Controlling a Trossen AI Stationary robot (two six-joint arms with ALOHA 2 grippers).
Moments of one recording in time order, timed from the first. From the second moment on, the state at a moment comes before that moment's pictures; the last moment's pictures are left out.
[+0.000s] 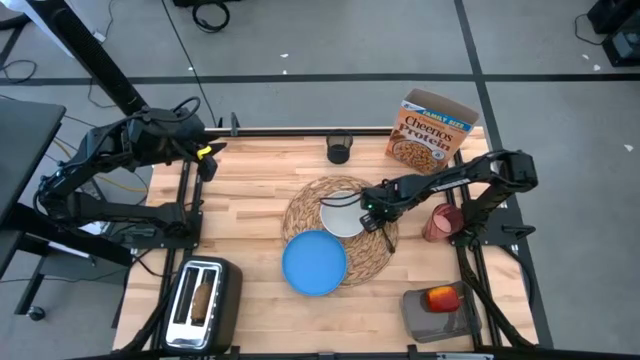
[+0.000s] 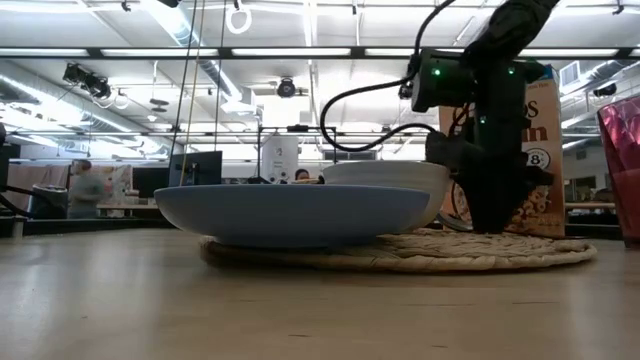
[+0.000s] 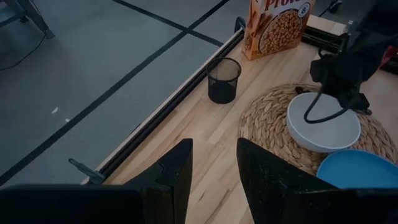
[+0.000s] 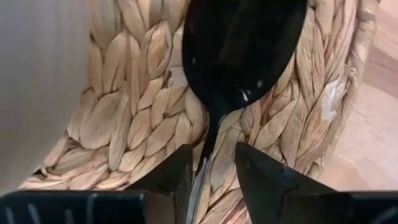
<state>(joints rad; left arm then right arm) 0.31 0.93 1.46 -1.13 -0.31 -0.17 -0.09 1.58 0.81 -0.63 0.01 0.97</state>
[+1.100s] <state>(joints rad) 0.31 0.93 1.46 -1.12 -0.31 -0.13 -0.11 1.58 0.85 -0.69 -0.06 1.40</state>
